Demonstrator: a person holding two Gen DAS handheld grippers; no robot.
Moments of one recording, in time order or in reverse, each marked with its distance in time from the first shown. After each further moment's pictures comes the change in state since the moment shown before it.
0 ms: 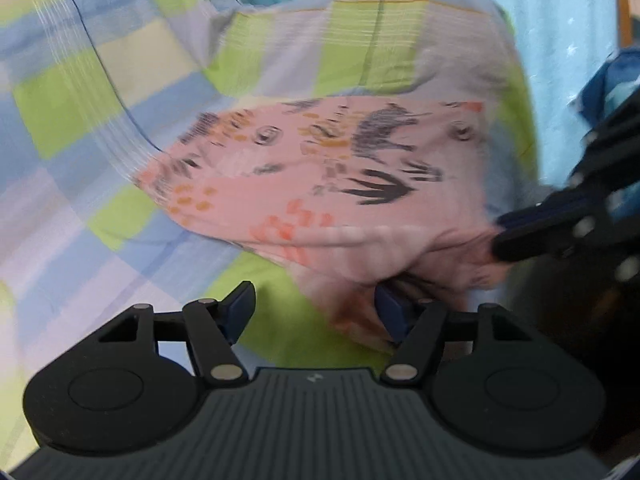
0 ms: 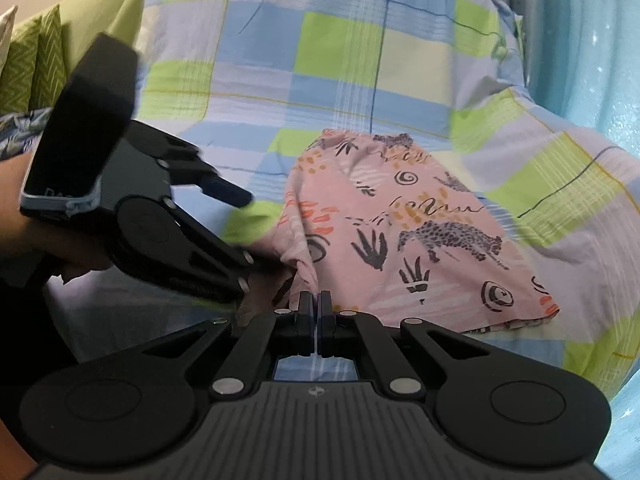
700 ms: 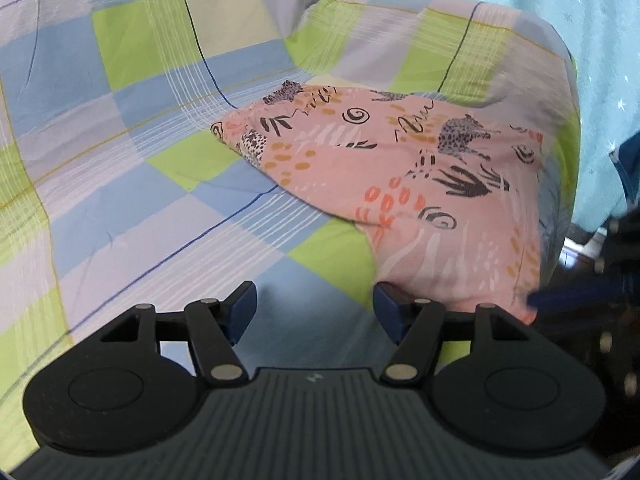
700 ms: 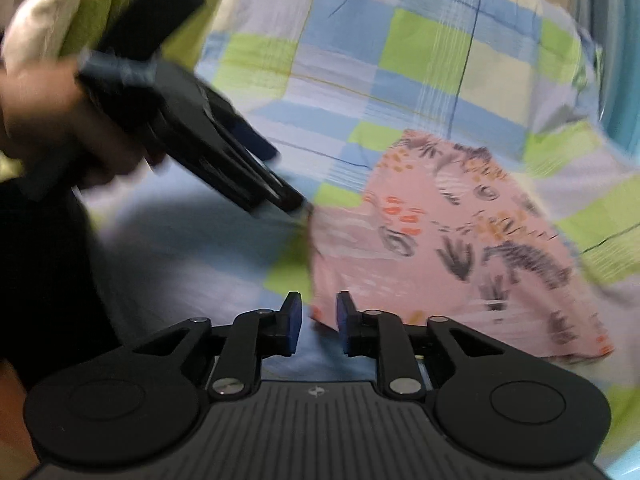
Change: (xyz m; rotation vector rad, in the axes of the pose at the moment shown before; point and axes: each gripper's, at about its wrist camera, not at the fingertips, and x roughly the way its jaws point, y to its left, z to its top) left arm -0.027 0.062 -0.020 -0.168 0.072 -0.006; right arm 0.012 0.042 -0.008 -0.217 0.023 0.108
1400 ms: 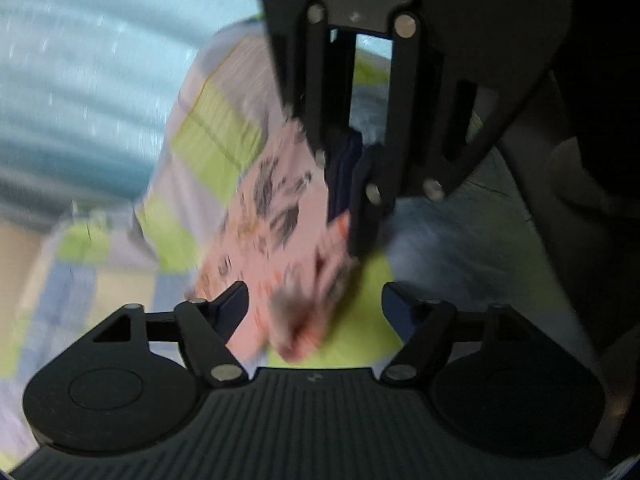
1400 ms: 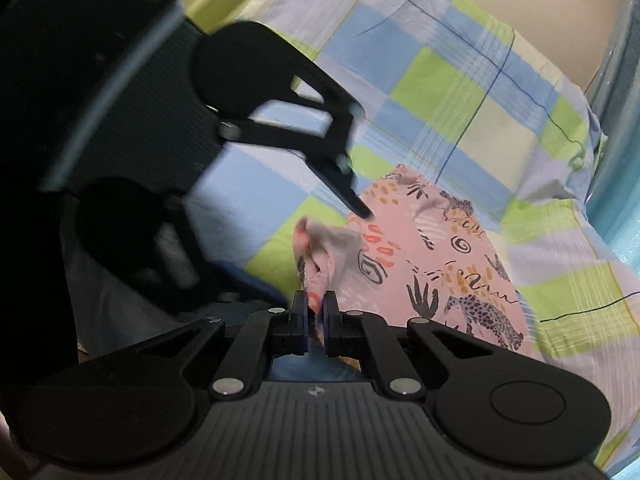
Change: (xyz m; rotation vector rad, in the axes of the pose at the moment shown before) left arm -0.002 -0.116 -0.056 1.162 -0.335 0.022; right arm 0.002 0.010 -0.001 -0.213 -0.044 -0.091
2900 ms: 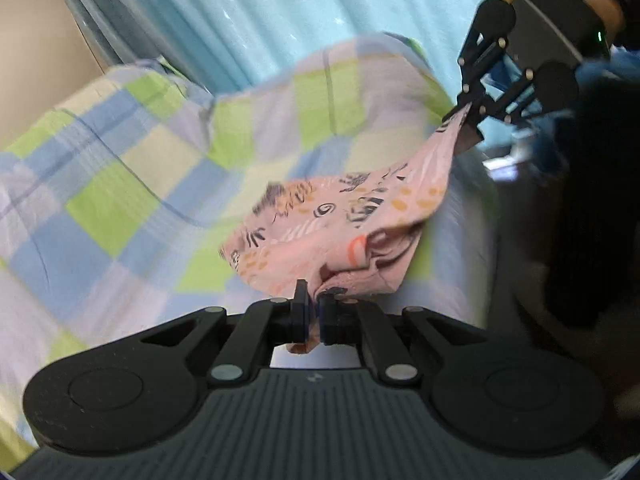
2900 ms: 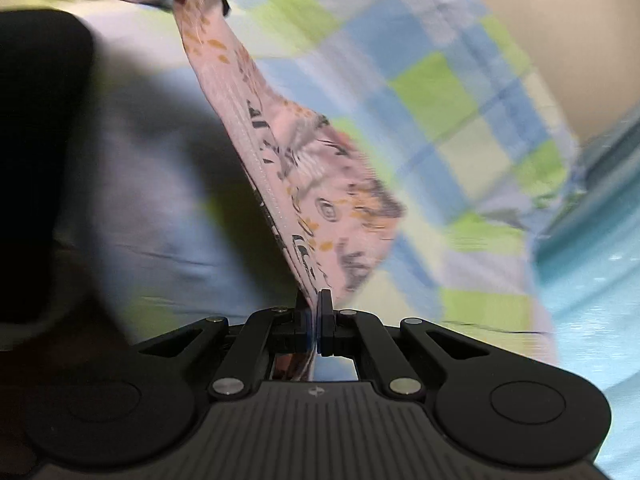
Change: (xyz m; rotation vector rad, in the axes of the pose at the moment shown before) left arm -0.155 0.109 -0.092 -0.669 0.104 -0.135; right arm -0.067 -0.015 0.010 -0.294 0.176 -0.069
